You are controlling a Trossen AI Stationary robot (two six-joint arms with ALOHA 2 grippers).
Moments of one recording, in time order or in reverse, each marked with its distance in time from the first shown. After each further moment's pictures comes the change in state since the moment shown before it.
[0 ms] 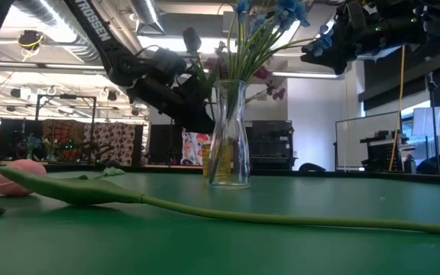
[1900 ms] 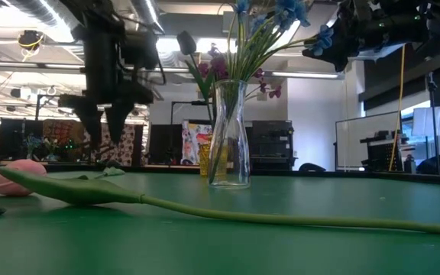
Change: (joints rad) left arm -0.171 -0.383 -0.007 -1.307 -0.351 -0.833; right arm 0.000 -0.025 0.000 0.002 -0.043 0.026
